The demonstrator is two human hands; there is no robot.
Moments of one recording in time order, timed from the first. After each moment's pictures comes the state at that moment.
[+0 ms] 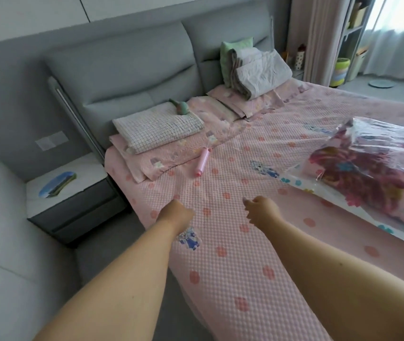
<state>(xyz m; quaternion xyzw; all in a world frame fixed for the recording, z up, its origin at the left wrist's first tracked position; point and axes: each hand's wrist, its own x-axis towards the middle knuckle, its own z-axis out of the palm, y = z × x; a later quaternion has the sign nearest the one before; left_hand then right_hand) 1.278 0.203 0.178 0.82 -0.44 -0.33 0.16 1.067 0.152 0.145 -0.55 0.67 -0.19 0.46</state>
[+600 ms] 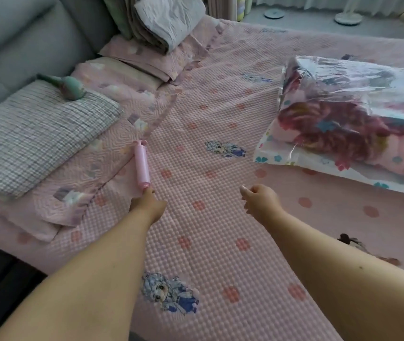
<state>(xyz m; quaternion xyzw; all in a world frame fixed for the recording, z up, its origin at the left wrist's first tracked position) 1.345 -0.114 0.030 0.75 -0.57 -0.34 -0.03 1.098 -0.019 0.051 -0.32 0.81 -0.28 0.41</state>
